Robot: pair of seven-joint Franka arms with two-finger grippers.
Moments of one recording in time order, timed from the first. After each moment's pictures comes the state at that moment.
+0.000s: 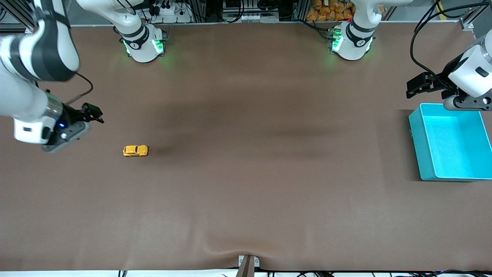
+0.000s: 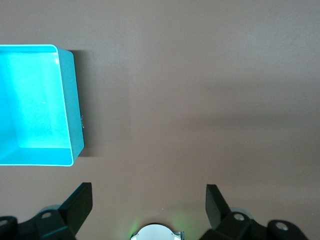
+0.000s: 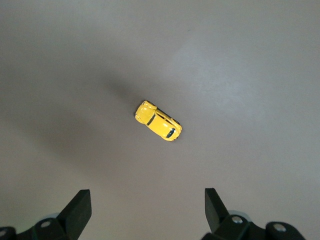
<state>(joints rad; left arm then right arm) -0.08 0.04 -0.02 -1.51 0.00 1.43 -0.06 0.20 0.14 -0.19 -1.84 0.03 1.83 -0.71</state>
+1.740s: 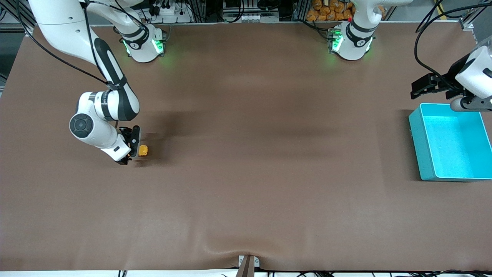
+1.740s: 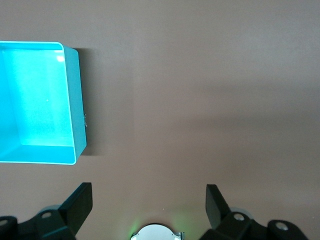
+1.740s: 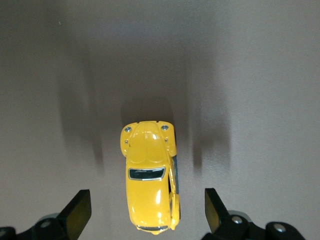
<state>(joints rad) -0.08 0.04 0.00 -1.51 0.00 1.43 -0.06 0.25 0.41 -0.19 -2.15 0.04 2.45 -1.50</state>
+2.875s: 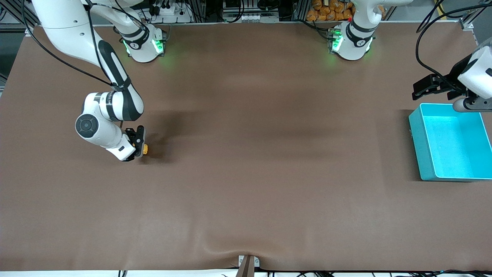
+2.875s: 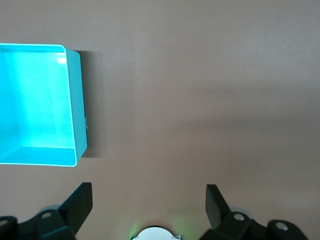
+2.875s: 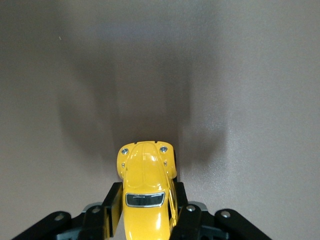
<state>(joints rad) -0.08 0.04 0.00 -1.51 0.00 1.44 -0.06 0.26 0.43 -0.18 -2.15 0.08 2.47 -1.51</state>
